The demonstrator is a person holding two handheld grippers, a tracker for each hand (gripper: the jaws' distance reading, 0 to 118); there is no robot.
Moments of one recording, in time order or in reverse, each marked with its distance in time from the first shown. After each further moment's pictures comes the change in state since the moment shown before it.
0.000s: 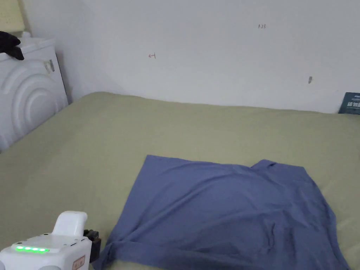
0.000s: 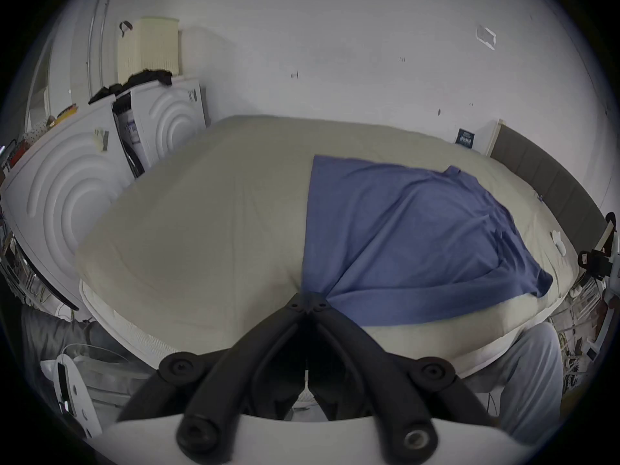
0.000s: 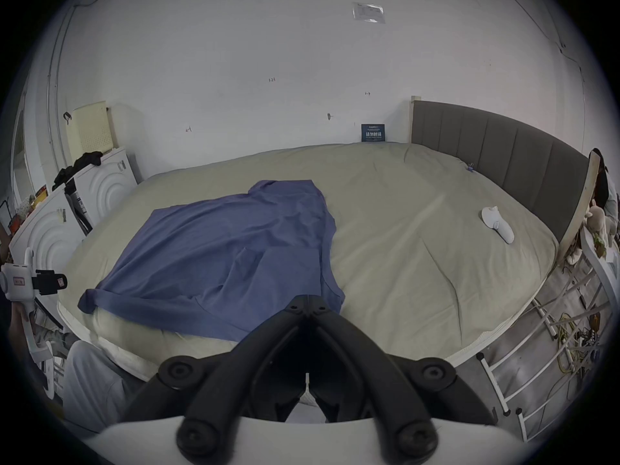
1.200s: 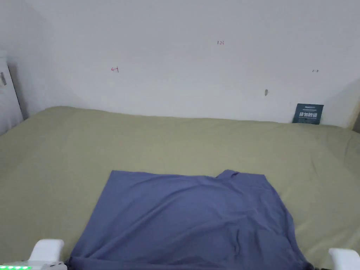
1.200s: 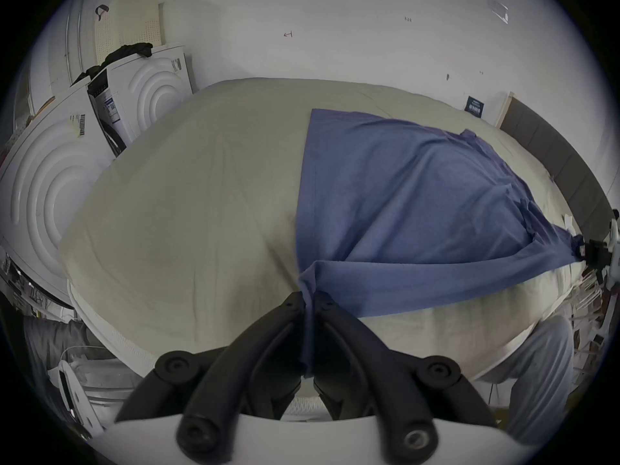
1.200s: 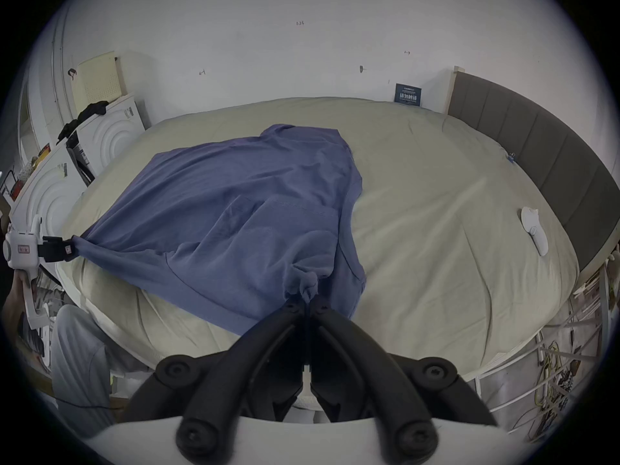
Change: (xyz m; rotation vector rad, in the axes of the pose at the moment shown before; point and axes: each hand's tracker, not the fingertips) left arm 0.012 -0.001 -0.055 -0.147 0.009 -0.028; right arm 0.000 0.011 -0.077 -0.236 0.076 0.137
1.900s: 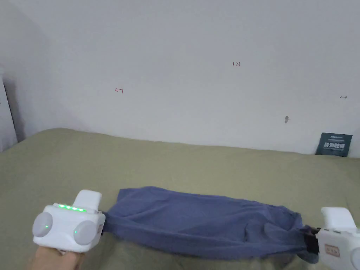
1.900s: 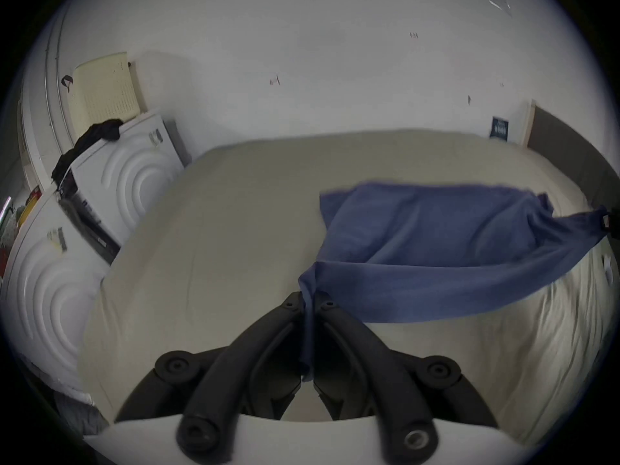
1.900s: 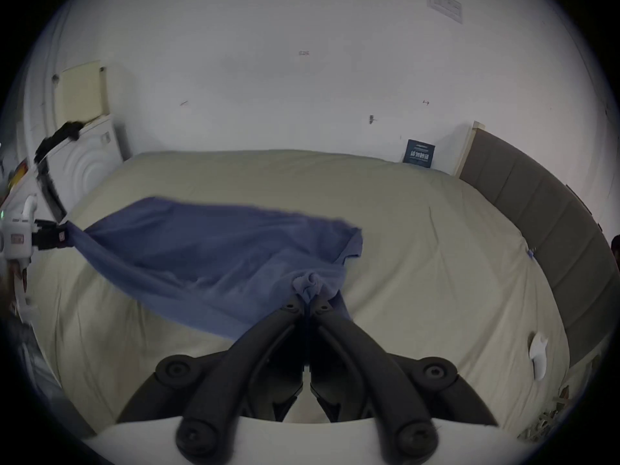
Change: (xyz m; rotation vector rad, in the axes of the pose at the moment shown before) left arm 0.049 0.229 -0.126 0.138 0.131 -0.111; right arm -0.011 0.208 -0.134 0.147 -0.052 0.081
